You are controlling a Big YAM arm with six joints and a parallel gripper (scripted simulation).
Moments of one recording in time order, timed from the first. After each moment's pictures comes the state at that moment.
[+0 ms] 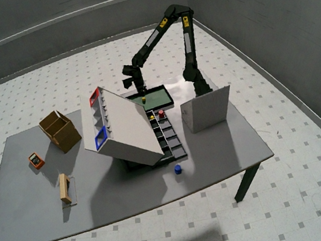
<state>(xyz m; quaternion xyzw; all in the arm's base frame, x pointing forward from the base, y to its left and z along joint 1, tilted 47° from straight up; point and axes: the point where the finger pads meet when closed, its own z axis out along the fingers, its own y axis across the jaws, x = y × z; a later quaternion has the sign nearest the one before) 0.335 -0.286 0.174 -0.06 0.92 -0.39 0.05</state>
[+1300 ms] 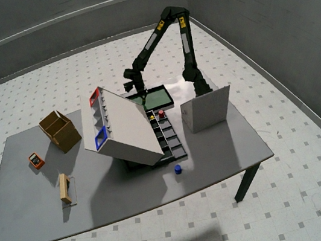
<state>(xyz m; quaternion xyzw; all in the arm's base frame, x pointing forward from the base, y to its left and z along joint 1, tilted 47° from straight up) 0.341 -0.307 0.155 -0.07 0.92 -0.39 0.04</state>
